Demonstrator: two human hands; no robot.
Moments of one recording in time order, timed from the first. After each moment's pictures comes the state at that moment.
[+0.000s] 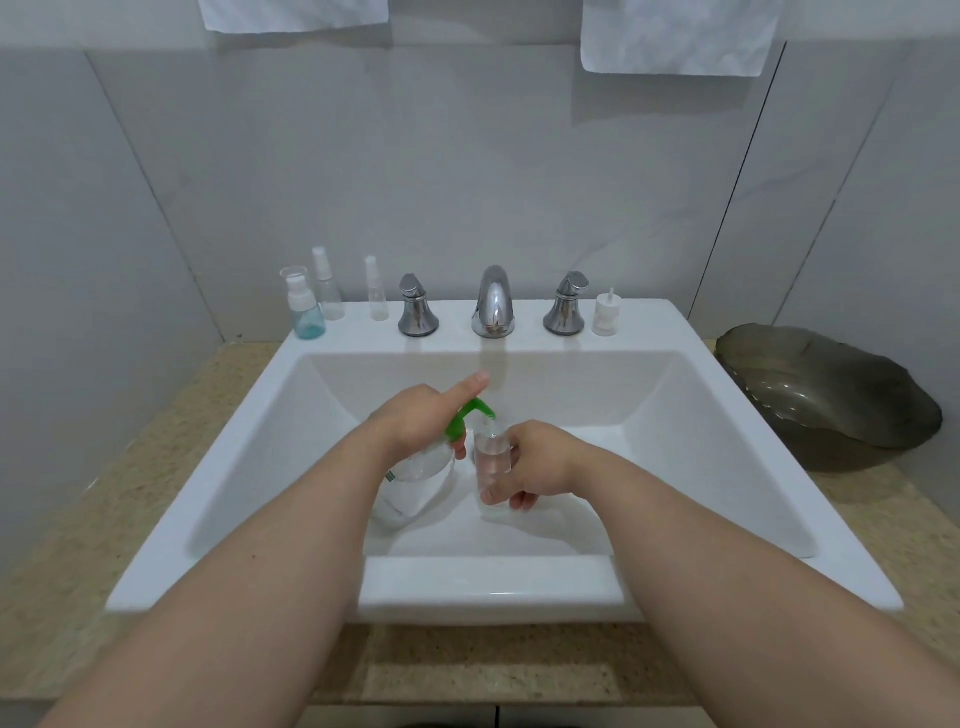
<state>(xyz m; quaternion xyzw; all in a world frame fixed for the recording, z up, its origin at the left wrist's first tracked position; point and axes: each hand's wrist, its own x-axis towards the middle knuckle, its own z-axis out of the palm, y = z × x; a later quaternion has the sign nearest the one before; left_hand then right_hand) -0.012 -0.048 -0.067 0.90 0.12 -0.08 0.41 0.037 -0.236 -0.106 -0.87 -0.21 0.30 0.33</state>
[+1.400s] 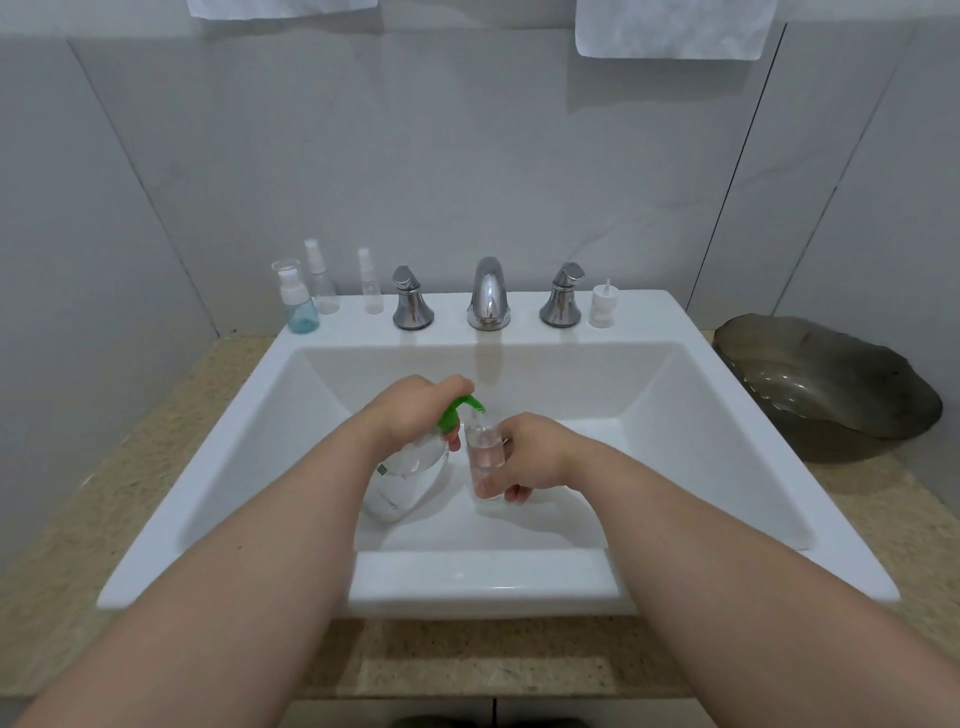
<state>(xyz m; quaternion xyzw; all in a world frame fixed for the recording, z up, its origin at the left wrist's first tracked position) -0.010 -0.049 -0.065 0.88 0.13 -0.08 0.44 0.032 -0.236 -0.099 -0.87 -0.23 0.29 0.34</state>
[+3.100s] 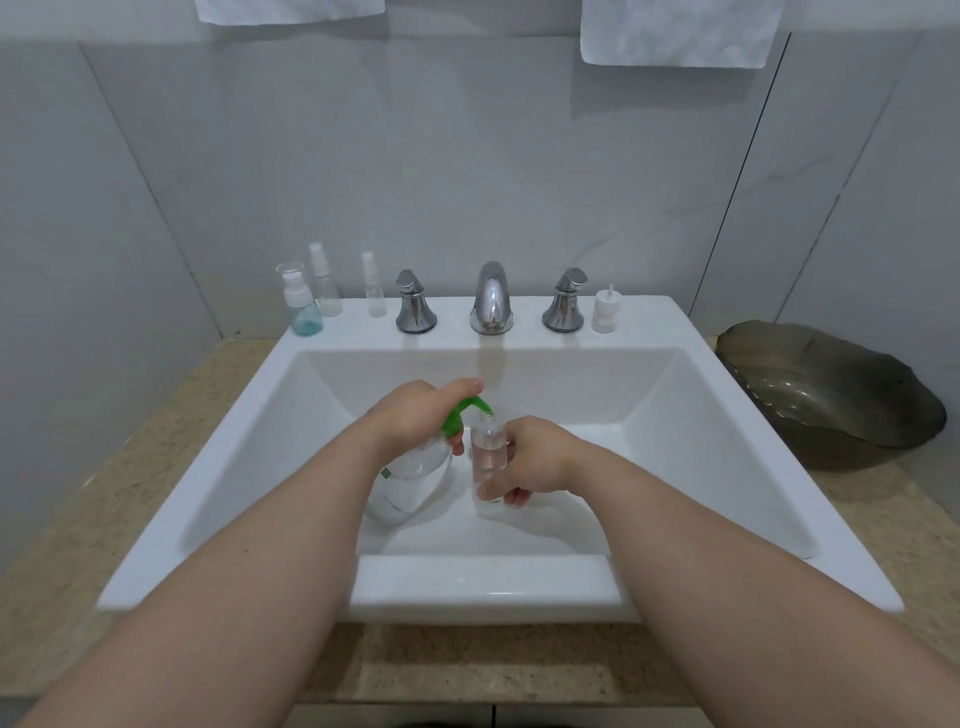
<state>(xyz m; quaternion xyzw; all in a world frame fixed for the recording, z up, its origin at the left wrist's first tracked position) -0.014 -0.051 -0.064 0.88 0.13 -0.08 0.45 0.035 -0.235 -0.104 -0.86 -0.21 0.29 0.35</state>
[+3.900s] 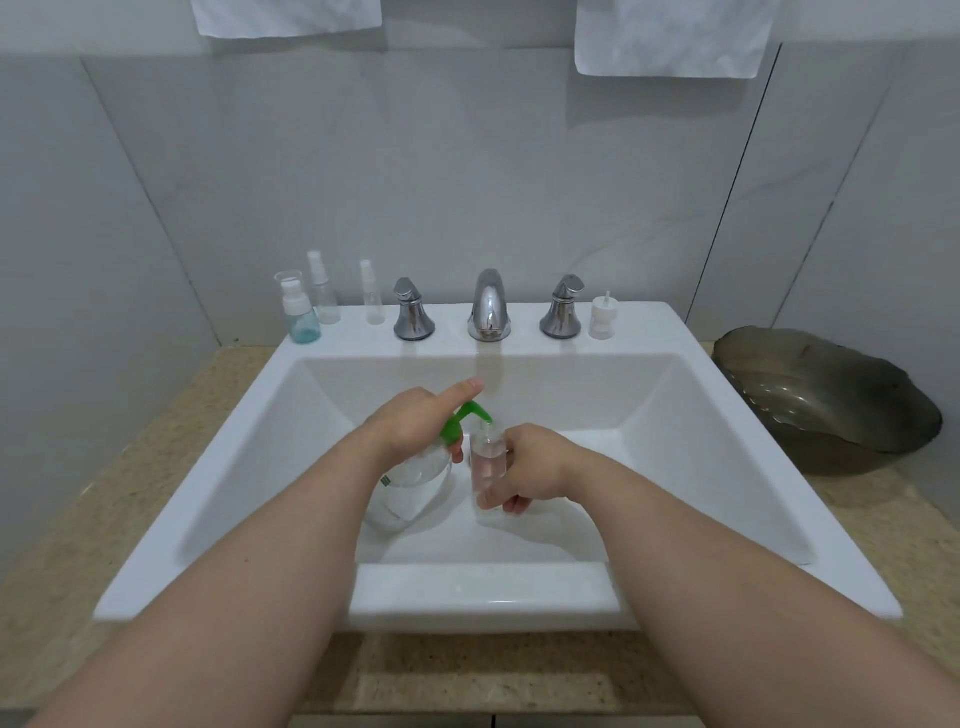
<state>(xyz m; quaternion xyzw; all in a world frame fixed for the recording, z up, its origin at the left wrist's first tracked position) -0.010 -0.050 -0.068 0.88 0.12 -0.08 0.45 0.038 -0.236 -0.106 -0.86 -0.21 0.30 0.34</state>
